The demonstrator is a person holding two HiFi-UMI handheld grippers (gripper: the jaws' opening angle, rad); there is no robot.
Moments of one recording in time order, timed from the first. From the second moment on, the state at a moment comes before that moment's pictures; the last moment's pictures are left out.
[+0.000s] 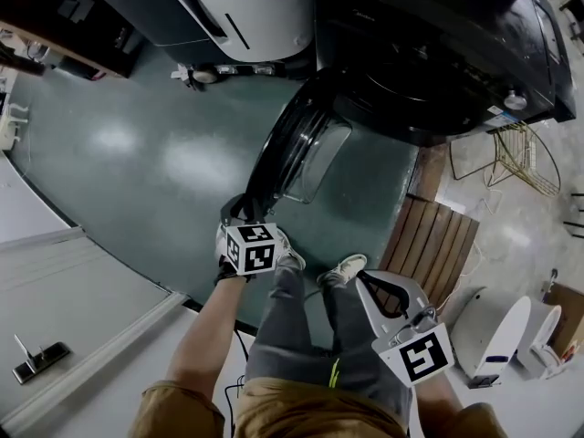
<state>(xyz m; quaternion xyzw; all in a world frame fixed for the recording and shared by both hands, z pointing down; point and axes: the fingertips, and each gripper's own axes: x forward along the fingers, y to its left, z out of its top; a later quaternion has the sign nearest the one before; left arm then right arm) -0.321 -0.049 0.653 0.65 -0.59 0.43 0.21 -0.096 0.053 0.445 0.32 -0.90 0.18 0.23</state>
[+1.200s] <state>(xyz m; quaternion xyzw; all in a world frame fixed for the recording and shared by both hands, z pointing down) -0.491 -0.222 0.651 0.65 -0.61 0.42 0.17 -0.236 -0.056 0.457 0.34 -0.88 0.21 0.25</state>
